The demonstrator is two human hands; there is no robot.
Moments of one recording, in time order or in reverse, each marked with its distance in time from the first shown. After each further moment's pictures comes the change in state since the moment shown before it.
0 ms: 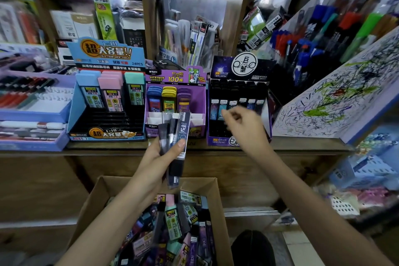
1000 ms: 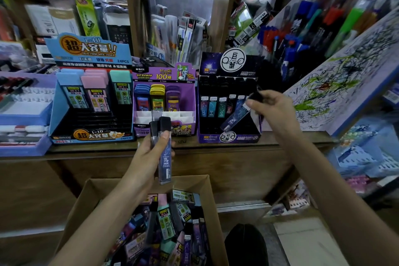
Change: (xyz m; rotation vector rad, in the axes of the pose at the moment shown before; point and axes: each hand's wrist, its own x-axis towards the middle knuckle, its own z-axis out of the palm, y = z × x) left_hand 0.012 -0.005 0.001 0.019 0.071 -0.023; right_hand 0.010 0.021 -0.068 0.394 0.127 0.148
